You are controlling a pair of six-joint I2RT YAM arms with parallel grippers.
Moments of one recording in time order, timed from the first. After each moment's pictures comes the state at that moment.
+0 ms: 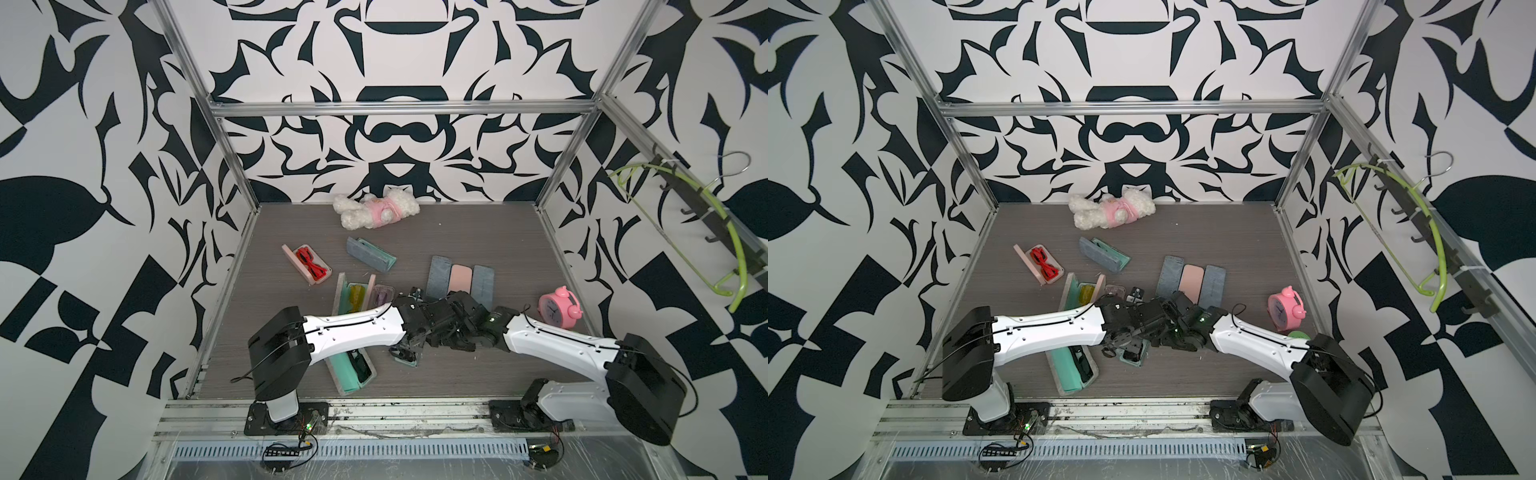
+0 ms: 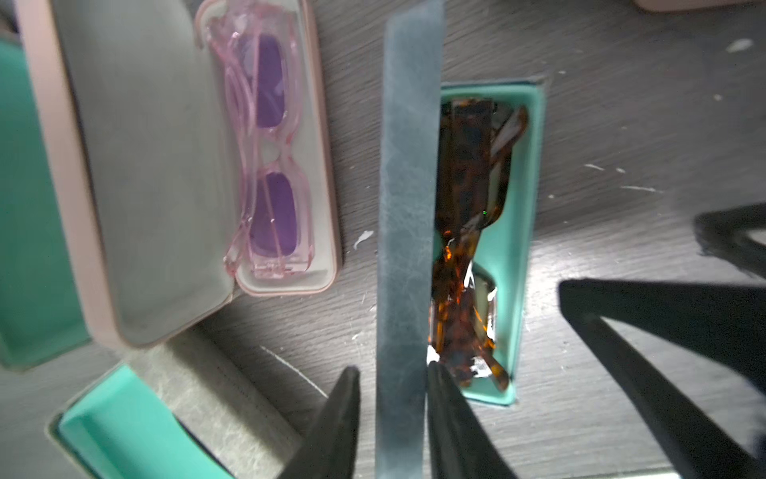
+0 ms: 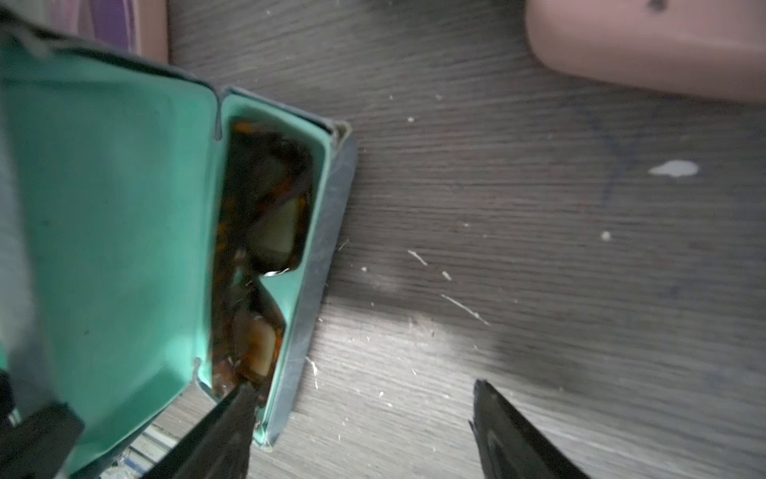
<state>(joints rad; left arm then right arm) -1.23 1.73 1.32 -1.01 -0.33 -0.84 0.77 1.29 0.63 -0.46 -0.15 0.86</state>
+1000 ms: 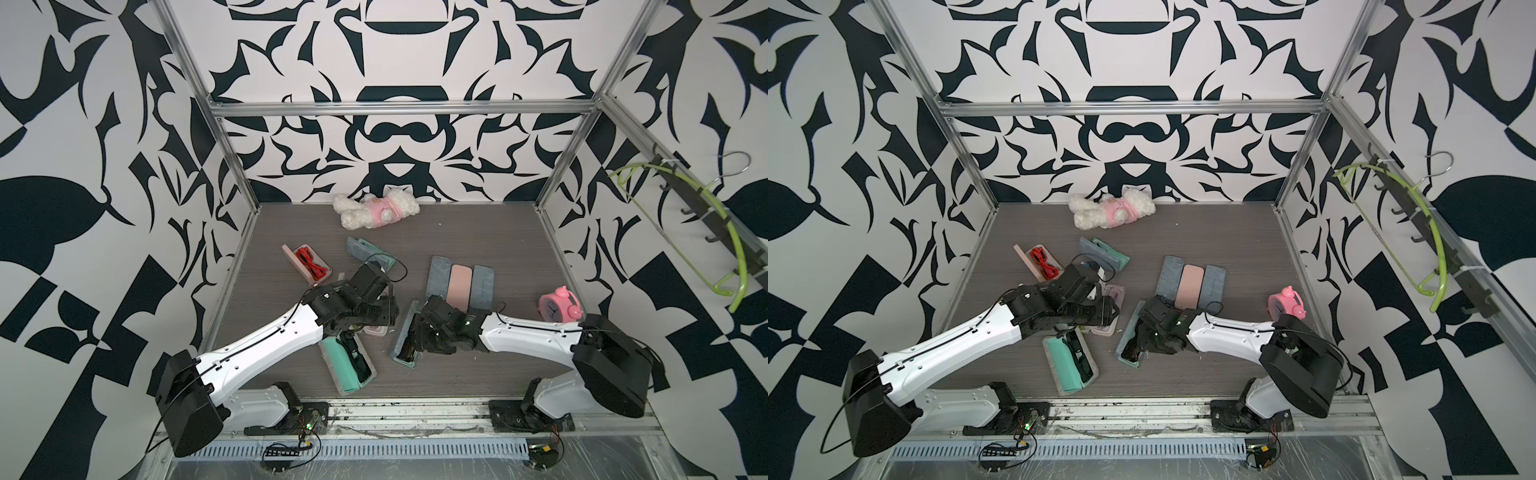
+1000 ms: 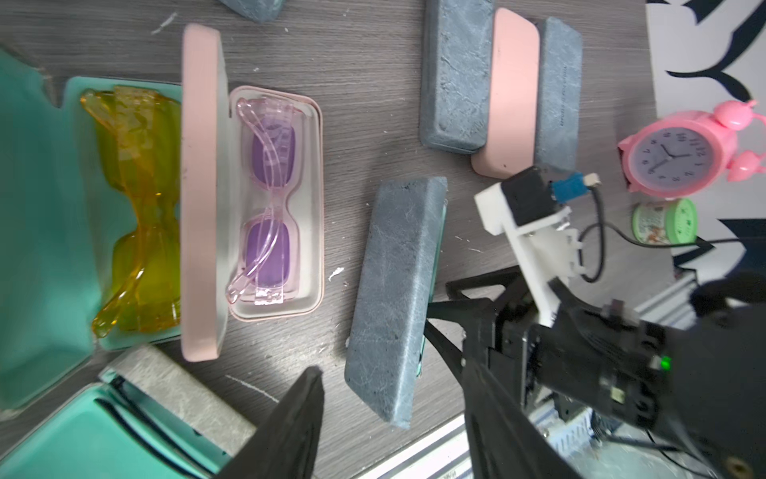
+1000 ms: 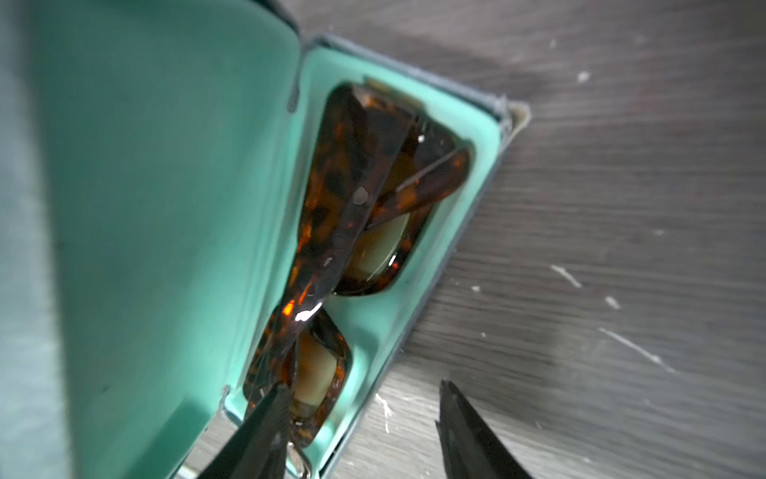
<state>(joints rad) -0.90 1.22 1.01 -0.71 0.05 -0.73 0.92 1.46 0.71 -0.37 -0.08 0.99</state>
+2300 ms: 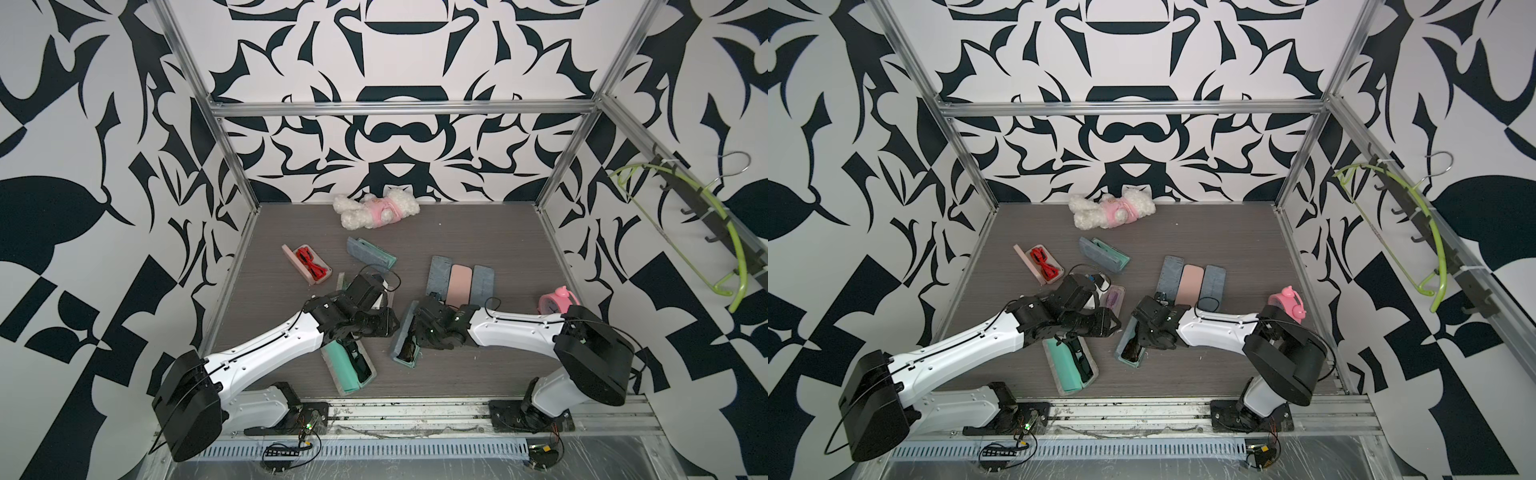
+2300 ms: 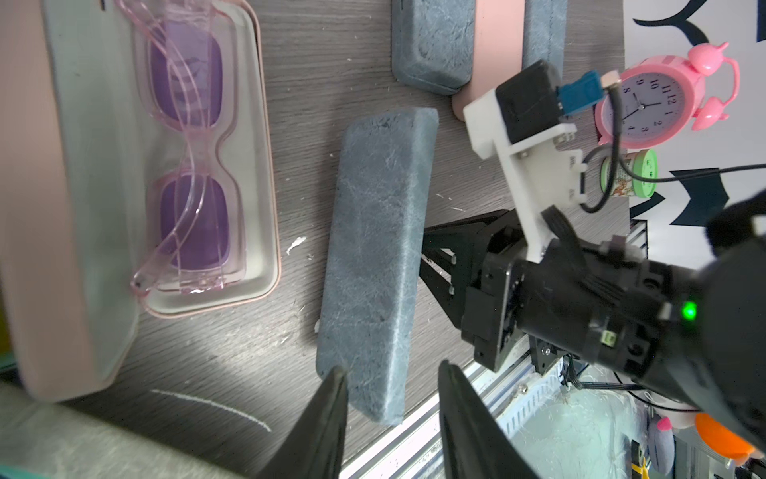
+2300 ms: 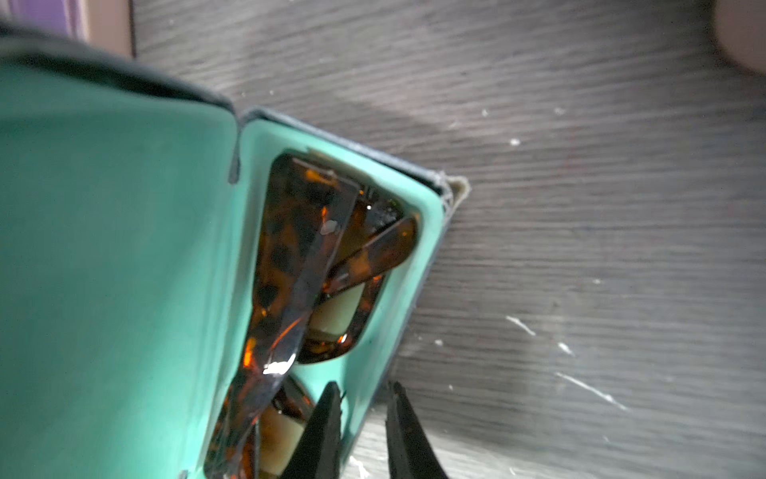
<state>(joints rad) -0.87 1.21 0.84 -0.54 0.22 -0.74 0.93 1.55 0.78 -0.41 0.02 1.01</state>
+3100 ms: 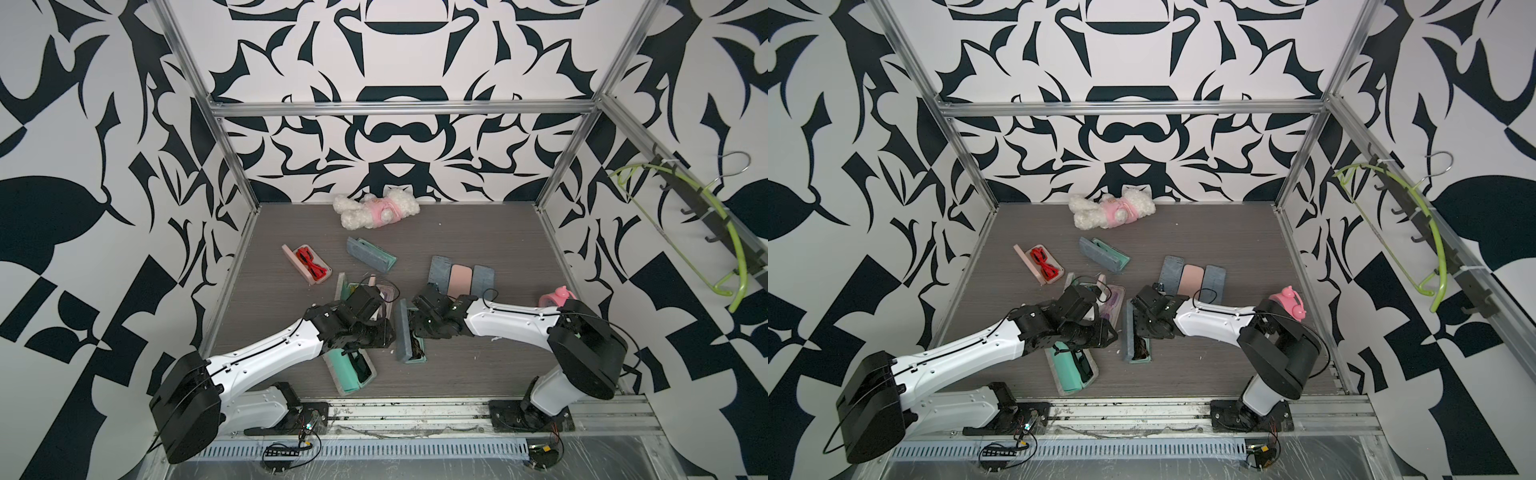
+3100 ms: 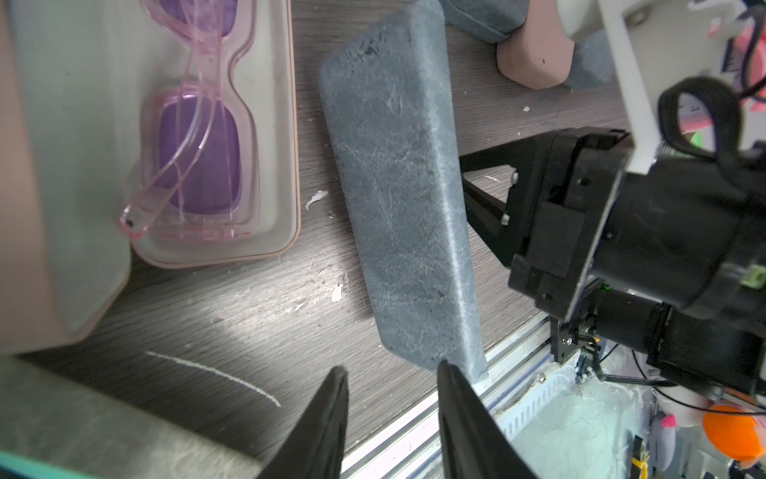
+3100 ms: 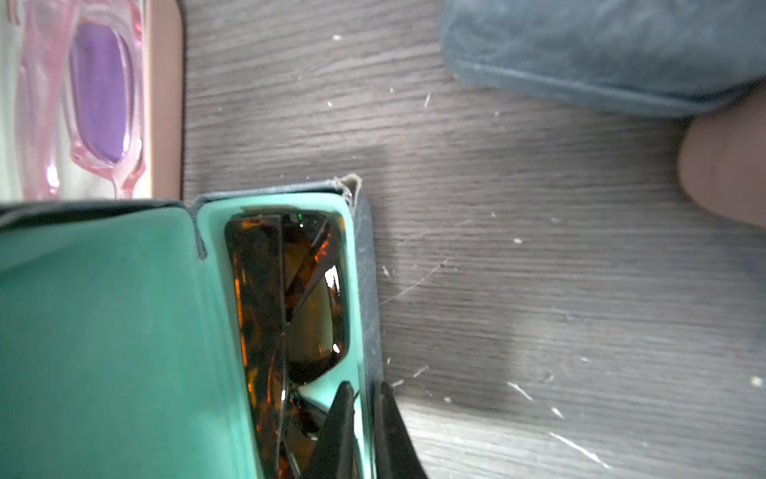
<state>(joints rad) -0.90 1.19 0.75 -0.52 0.22 -0.81 0.88 1.60 0.86 -0.43 0.02 0.93</state>
